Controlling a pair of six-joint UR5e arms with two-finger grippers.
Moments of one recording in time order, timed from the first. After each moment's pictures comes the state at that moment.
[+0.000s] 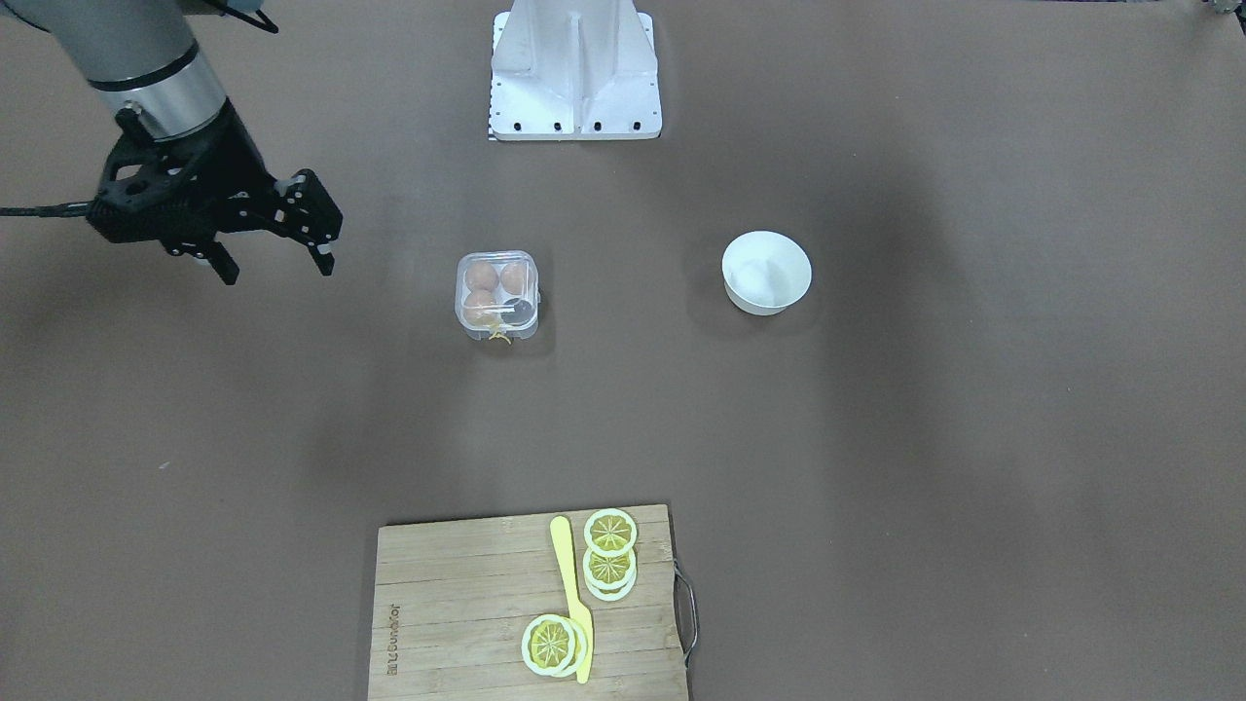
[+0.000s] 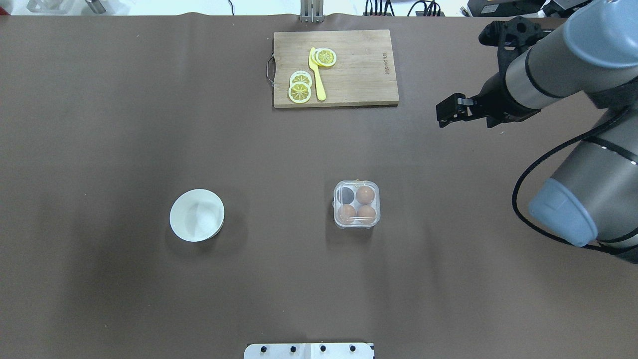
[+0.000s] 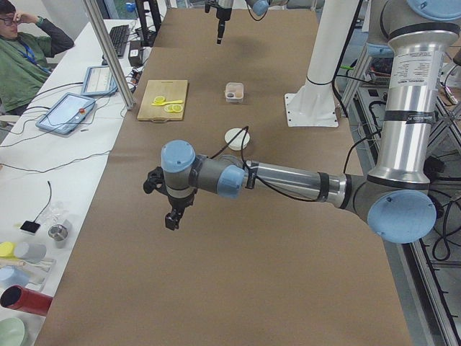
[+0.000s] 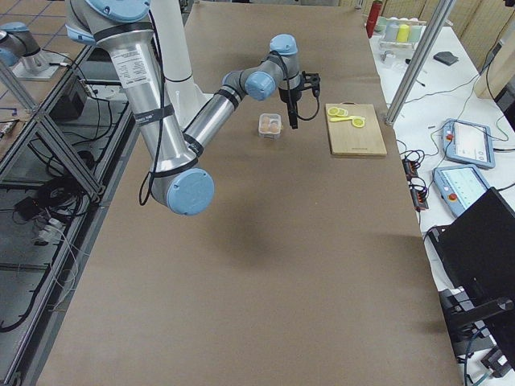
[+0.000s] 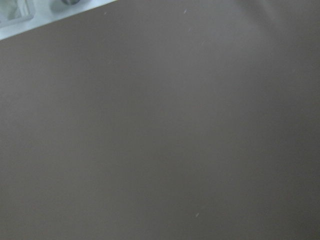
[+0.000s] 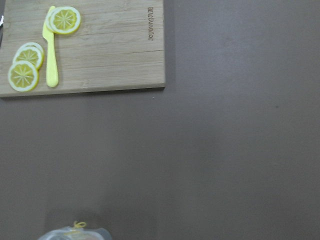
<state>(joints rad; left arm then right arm) -1.52 -1.55 -1.64 -1.70 -2.32 0.15 0.92 -1.22 2.07 -1.67 2.07 0.86</state>
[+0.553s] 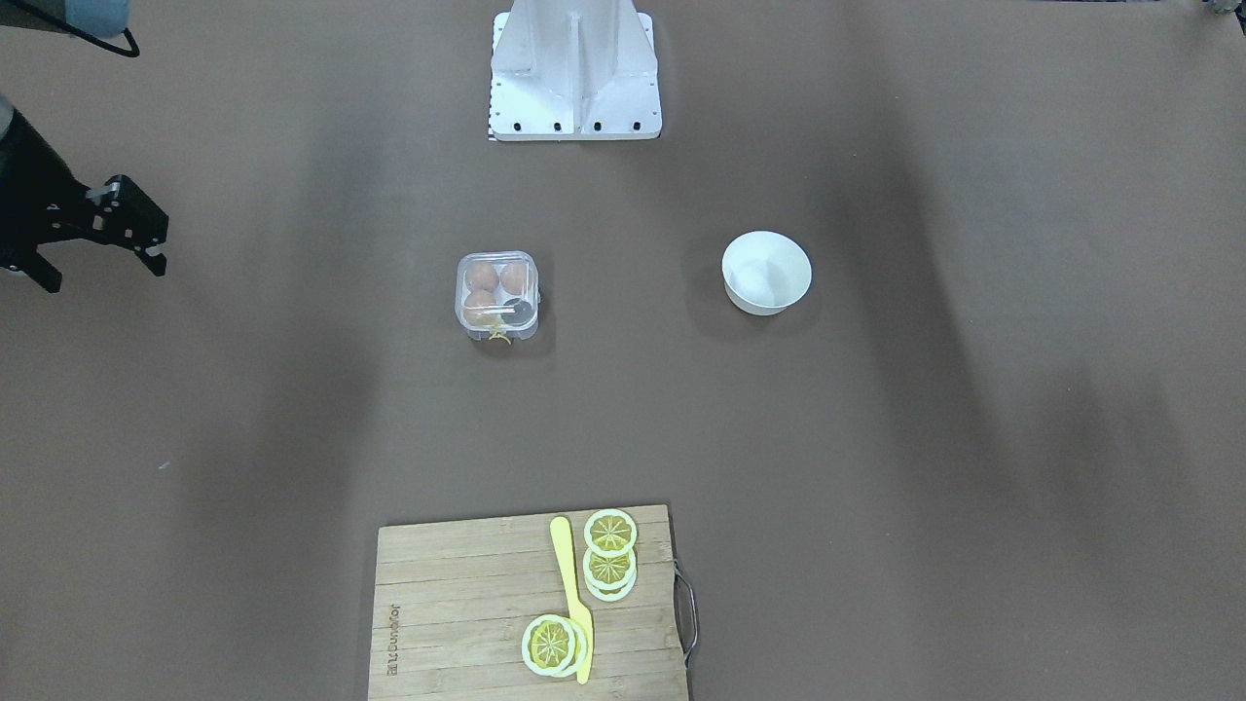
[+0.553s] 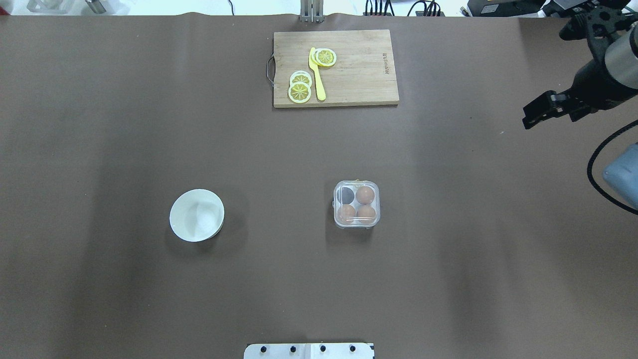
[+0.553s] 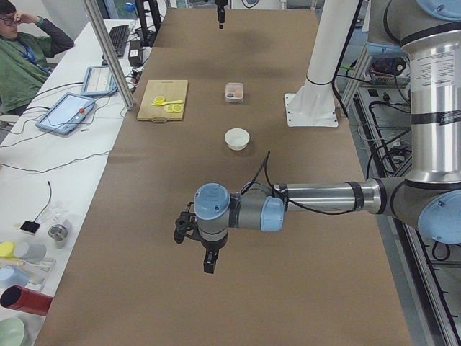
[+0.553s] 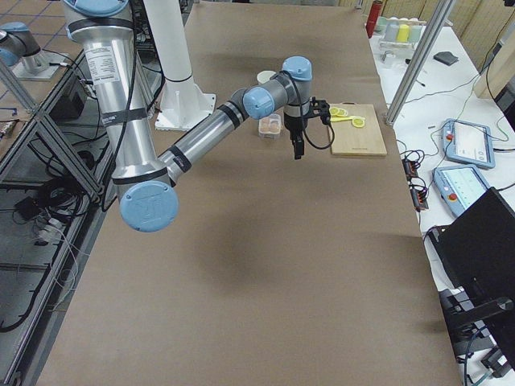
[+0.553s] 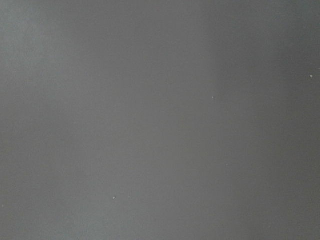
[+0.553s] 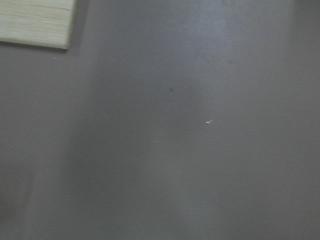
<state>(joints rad) -1.59 -1.42 -1.69 -1.64 -2.32 0.08 1.10 -1.40 2.06 -1.74 2.18 0.49</state>
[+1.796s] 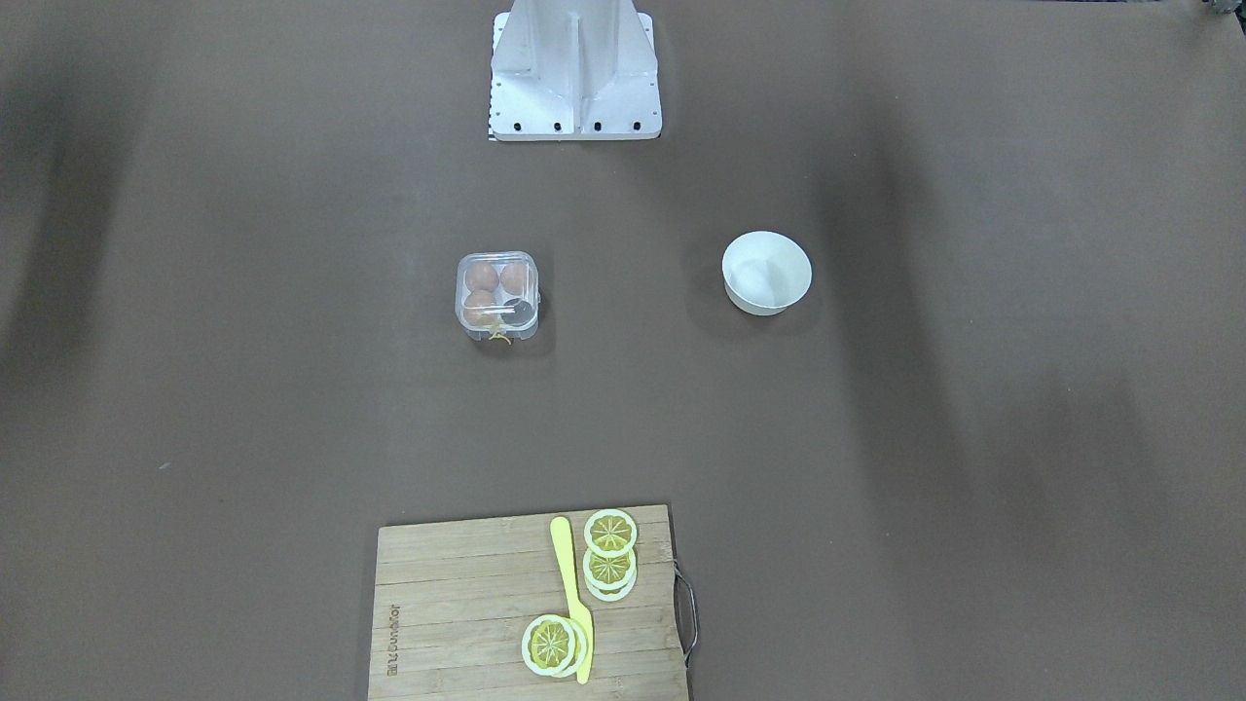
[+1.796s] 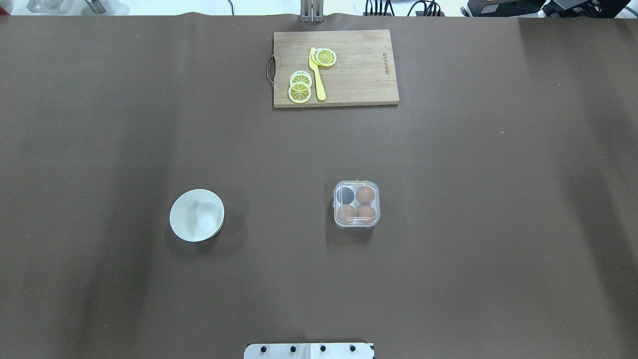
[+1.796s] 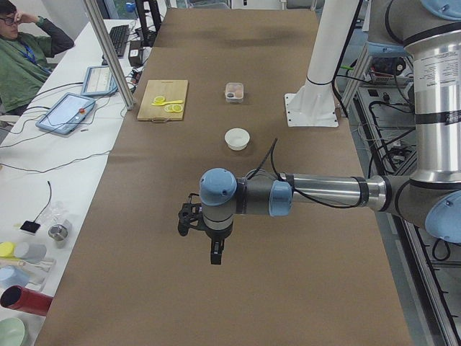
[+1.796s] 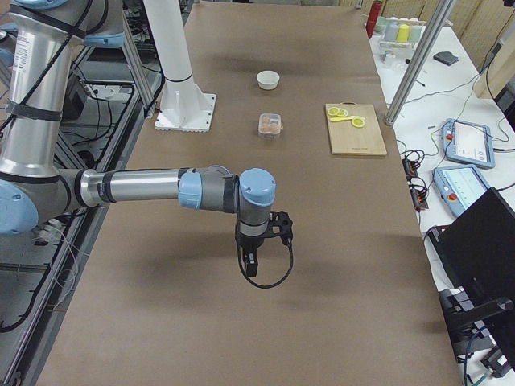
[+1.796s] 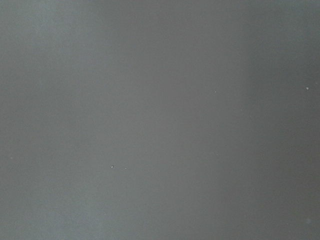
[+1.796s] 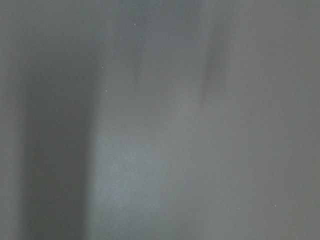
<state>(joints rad) -1.61 -1.41 -1.78 -1.55 -2.31 0.06 1.54 -1.84 1.91 -1.73 2.22 -0.20</state>
